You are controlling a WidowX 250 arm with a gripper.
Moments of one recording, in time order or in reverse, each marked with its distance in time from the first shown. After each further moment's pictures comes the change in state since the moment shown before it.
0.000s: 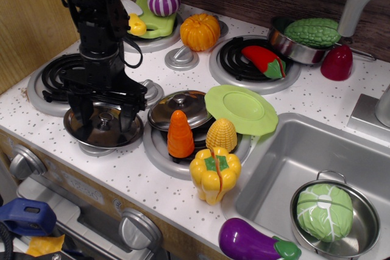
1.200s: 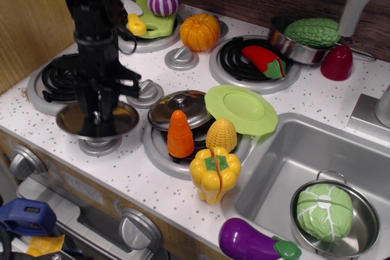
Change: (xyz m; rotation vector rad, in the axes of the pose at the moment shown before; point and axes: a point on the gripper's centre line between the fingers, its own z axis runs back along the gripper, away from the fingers) arm 0.009 0.011 0.019 0.027 0.026 0.006
